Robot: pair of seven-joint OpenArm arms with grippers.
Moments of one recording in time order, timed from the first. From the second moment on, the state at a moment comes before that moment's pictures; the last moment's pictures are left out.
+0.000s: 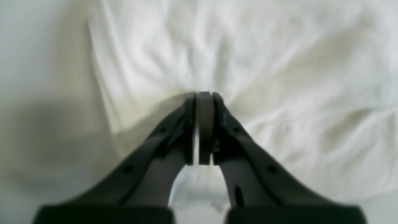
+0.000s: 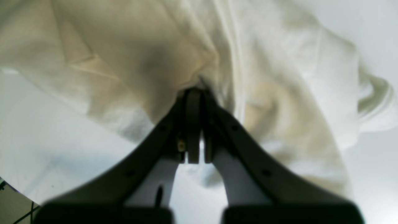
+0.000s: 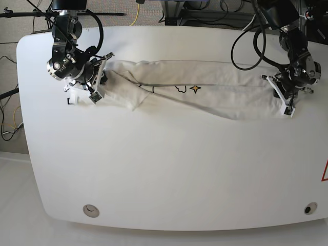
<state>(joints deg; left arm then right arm) 1.5 -10.4 -31.2 88.2 -2.2 -41.9 55.3 -10.6 13.2 10.5 98.4 13.6 40.1 -63.8</state>
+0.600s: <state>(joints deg) -3.6 -14.3 -29.8 71.9 -4.4 -41.9 37.2 -5.9 13.2 10.5 94.0 13.8 40.2 -63.8</state>
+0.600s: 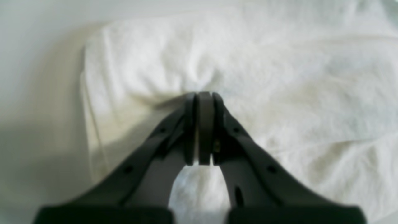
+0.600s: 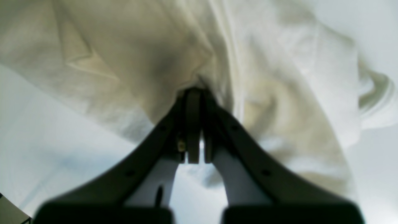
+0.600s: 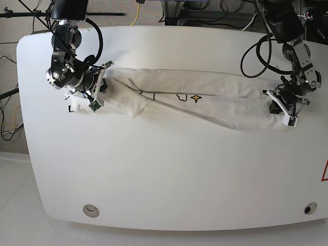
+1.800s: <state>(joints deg) -3.8 -15.9 -28.4 75.2 -2.1 -42.1 37.2 -3.7 13.0 10.5 103.0 12.5 40.1 -69.6</state>
